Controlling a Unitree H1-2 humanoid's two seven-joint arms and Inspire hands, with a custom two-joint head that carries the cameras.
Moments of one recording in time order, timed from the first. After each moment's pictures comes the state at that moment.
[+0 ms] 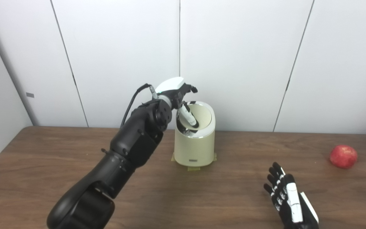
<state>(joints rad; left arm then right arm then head) -1.02 0.17 -0.41 0.49 0.69 0.45 -0.35 0.04 -0.07 -0.05 -0.22 0.16 0.20 0.08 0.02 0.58</state>
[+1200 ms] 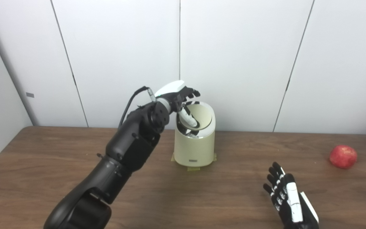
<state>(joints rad) -0.95 0.16 -0.22 0.34 0.58 0.47 -0.44 0.05 -0.07 -0.05 -0.24 0.15 0.22 0.08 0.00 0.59</state>
